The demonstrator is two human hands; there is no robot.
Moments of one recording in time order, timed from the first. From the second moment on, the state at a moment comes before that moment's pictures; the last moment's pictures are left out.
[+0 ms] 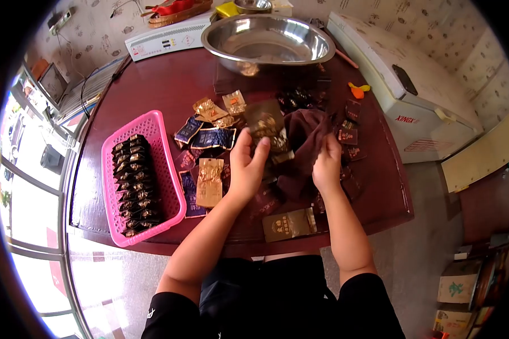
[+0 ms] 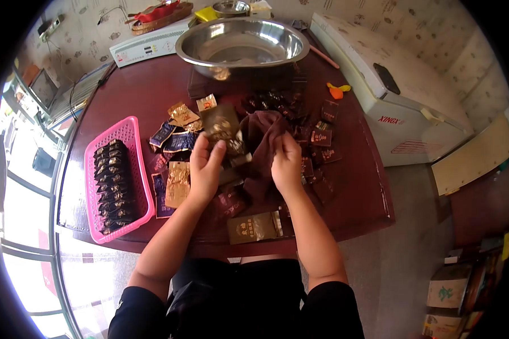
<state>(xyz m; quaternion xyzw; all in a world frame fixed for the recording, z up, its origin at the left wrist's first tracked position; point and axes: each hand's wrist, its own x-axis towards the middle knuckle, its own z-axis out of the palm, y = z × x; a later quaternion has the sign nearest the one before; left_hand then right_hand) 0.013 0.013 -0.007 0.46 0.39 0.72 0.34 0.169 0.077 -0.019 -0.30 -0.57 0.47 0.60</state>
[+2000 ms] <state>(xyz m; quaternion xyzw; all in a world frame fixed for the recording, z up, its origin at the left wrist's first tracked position) 0.003 0.009 0.009 0.44 0.30 0.63 0.57 0.158 0.051 0.021 -0.25 -0.77 0.11 0.58</state>
